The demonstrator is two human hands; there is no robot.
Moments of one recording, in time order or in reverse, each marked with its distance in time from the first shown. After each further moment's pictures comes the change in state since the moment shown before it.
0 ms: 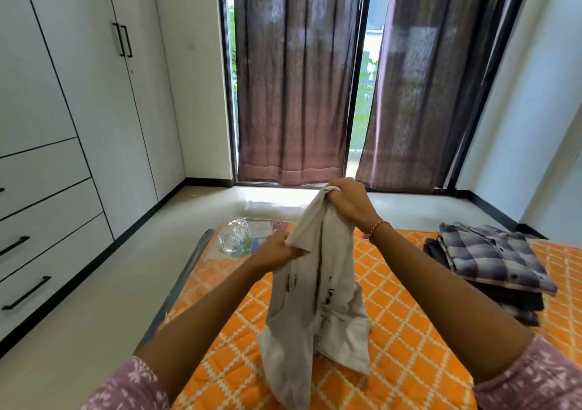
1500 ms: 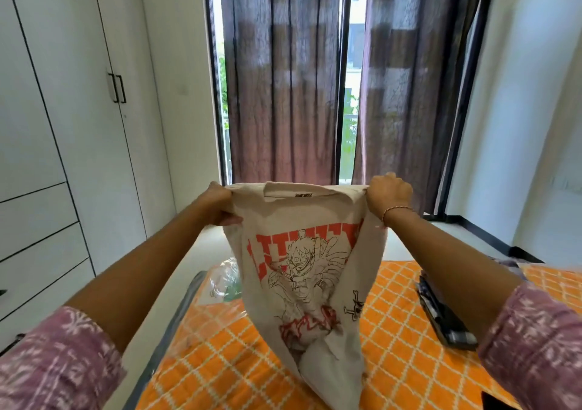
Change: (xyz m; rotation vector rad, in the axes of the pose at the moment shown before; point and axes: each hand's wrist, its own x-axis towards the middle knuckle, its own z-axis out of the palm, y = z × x) left_hand 0.059 0.085 -0.140 -0.182 0.444 -0.419; right_hand 0.057 0.024 -0.075 -0.774 0.116 0.327
